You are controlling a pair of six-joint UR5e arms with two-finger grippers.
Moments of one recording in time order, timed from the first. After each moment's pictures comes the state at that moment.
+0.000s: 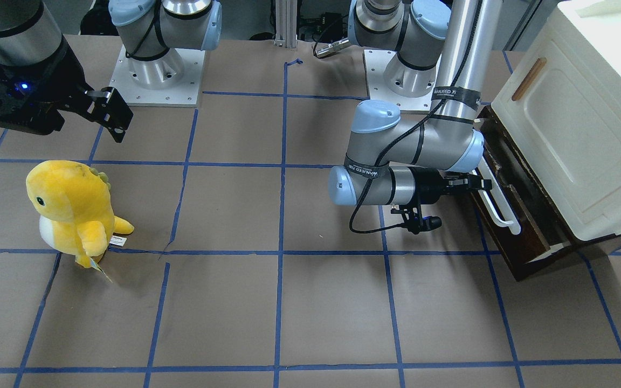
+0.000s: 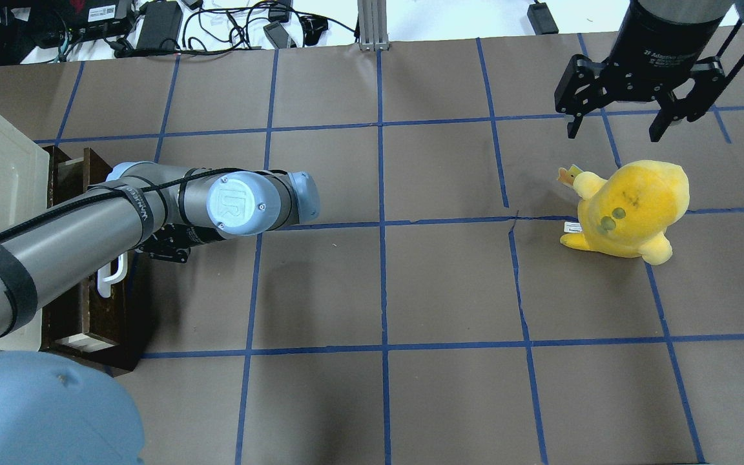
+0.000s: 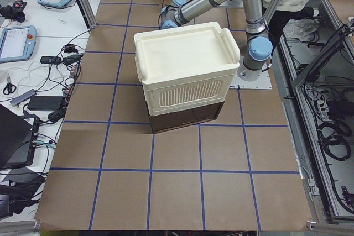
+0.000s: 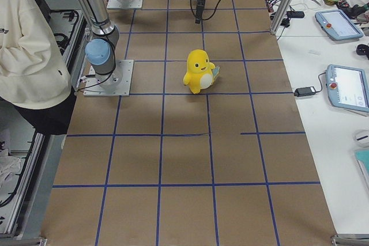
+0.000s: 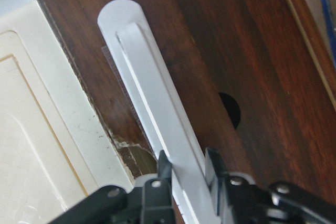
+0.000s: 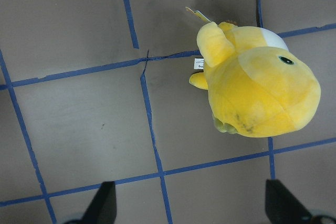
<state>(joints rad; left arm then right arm) -1.76 -2.03 -1.84 -1.89 2.81 -0.67 1.51 -1.53 1.48 -1.44 -1.63 0.11</state>
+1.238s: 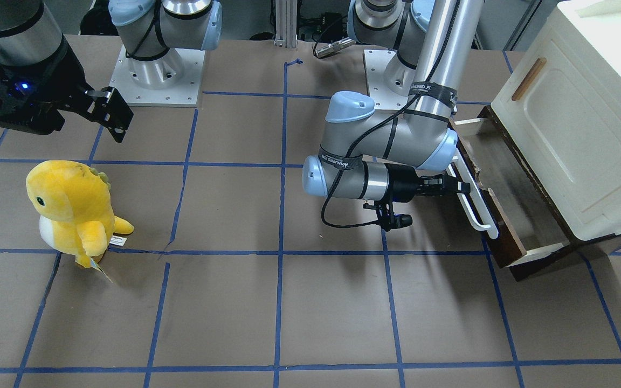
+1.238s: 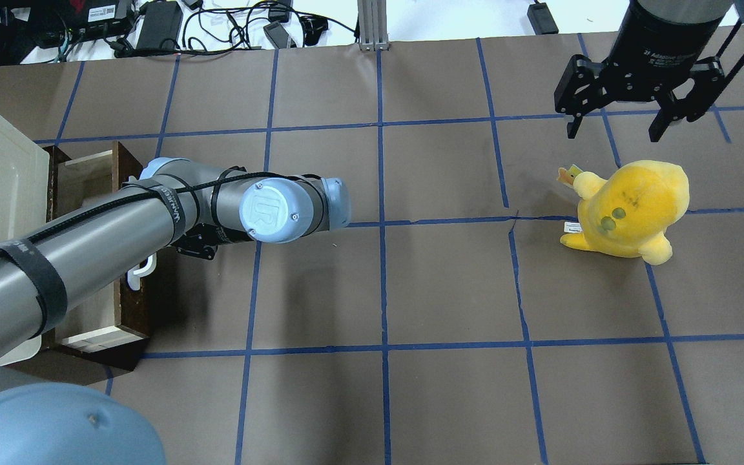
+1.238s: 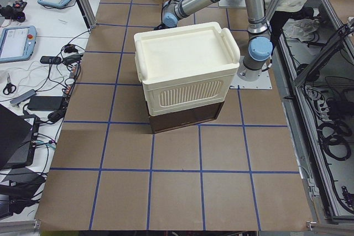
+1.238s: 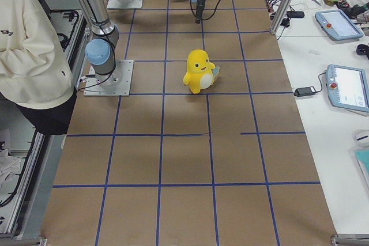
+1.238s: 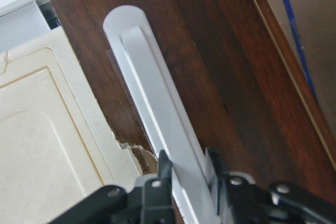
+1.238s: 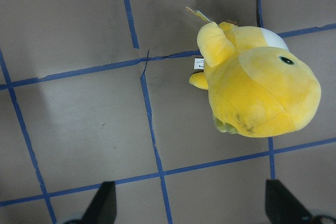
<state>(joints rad) -1.85 -2.04 -1.81 -1.90 2.80 -0.66 1.51 -1.53 1.48 -1.44 -1.63 0.11</state>
